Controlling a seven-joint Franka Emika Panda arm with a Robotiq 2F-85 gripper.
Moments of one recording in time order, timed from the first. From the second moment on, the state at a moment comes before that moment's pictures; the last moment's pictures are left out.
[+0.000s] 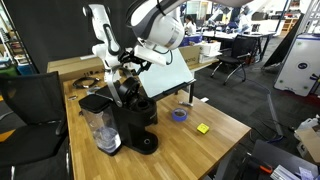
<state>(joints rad) -0.01 0.27 0.08 -1.86 0.53 2.69 0.07</state>
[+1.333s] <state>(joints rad) -0.11 0.29 0.14 -1.79 0.68 2.45 -0.33</state>
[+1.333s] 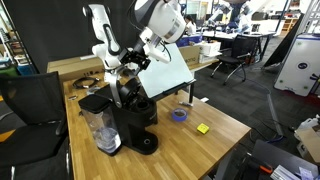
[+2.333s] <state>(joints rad) -0.10 0.28 0.11 -1.78 0.46 2.03 -0.36</state>
